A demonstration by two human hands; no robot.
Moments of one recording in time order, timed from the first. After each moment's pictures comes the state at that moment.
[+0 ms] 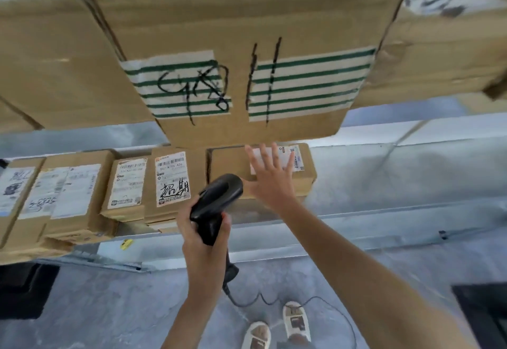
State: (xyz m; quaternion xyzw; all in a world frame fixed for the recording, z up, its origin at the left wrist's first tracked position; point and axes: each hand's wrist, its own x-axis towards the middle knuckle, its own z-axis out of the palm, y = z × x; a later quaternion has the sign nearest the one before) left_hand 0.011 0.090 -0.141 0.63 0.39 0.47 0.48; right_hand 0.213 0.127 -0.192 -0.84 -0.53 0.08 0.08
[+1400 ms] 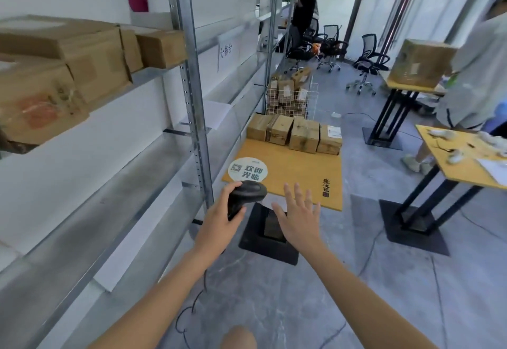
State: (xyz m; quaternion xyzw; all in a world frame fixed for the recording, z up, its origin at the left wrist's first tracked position) left_hand 0.389 -0.412 -0.112 0.82 -0.26 0.03 0.50; right_hand 0.338 -0.606 -0.115 -0.97 0.20 -0.03 0.17
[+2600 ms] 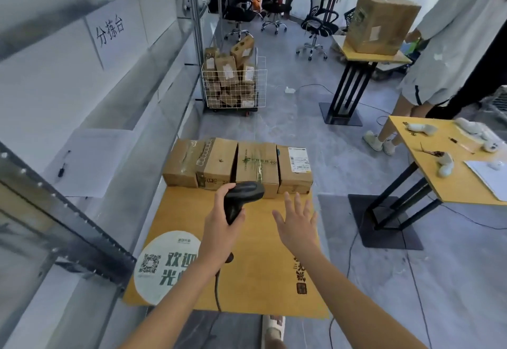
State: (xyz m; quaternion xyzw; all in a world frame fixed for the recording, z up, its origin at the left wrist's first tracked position) left_hand 0.751 -0.770 -0.161 0.78 -0.25 -0.09 0.57; right_hand 0.674 -0.942 -0.195 -0.91 0.35 0.06 0.21
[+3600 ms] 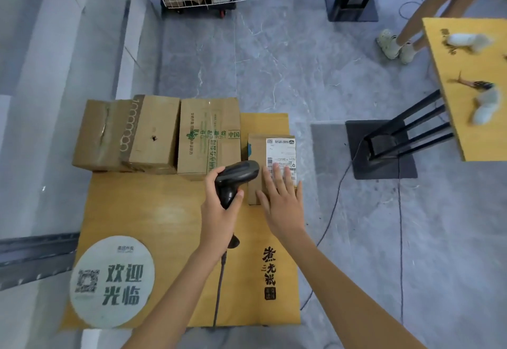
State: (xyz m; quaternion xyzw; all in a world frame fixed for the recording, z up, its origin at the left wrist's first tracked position) left_hand 0.796 -0.950 -0.239 0.80 -0.11 -0.22 0.55; right_hand 0.719 -1.081 -0.308 -0.93 0.29 0.12 0.19
